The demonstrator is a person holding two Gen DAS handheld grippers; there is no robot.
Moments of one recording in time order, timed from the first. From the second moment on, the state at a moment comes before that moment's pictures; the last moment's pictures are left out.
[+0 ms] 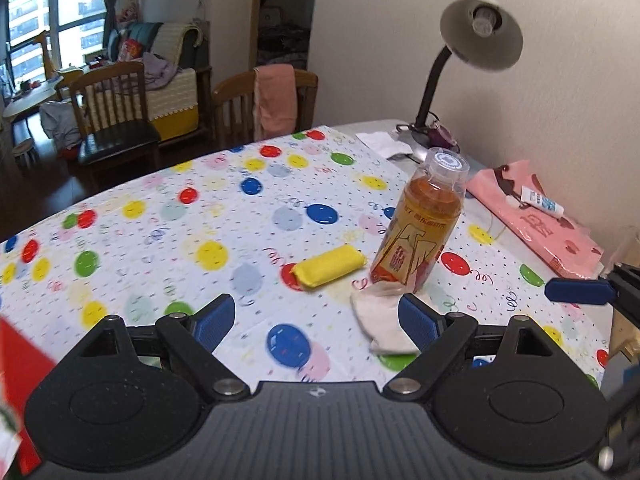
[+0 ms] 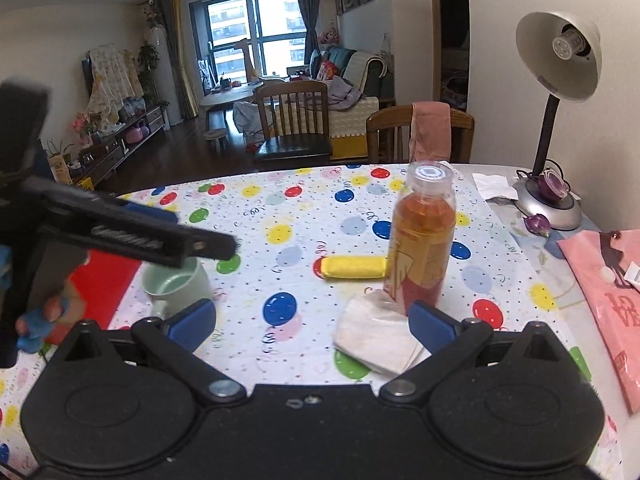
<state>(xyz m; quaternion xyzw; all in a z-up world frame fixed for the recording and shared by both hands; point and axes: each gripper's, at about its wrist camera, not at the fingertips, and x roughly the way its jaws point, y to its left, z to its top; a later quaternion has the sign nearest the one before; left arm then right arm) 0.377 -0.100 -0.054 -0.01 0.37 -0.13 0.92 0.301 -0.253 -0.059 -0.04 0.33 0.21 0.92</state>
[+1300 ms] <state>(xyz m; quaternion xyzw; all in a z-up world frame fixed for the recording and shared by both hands) 0.576 -0.185 -0.184 0.10 0.50 -0.22 0.83 0.416 -0.273 -0.175 -0.07 0.43 0.24 0.87</state>
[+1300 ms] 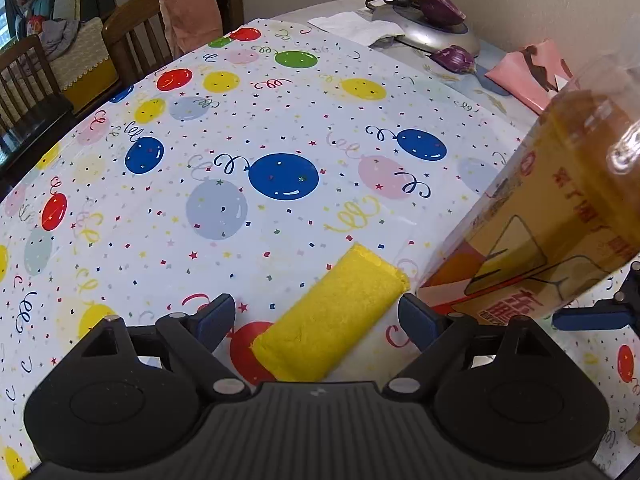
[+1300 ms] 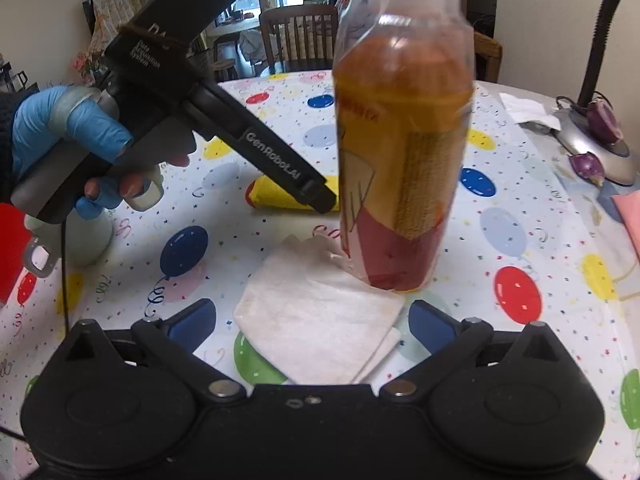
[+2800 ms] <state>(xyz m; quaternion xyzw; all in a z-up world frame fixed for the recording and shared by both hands) 0.529 -0.170 -0.183 0.04 0.49 -0.13 0.86 0.395 -0.288 -0.172 -0.07 0.42 0.19 0.88</state>
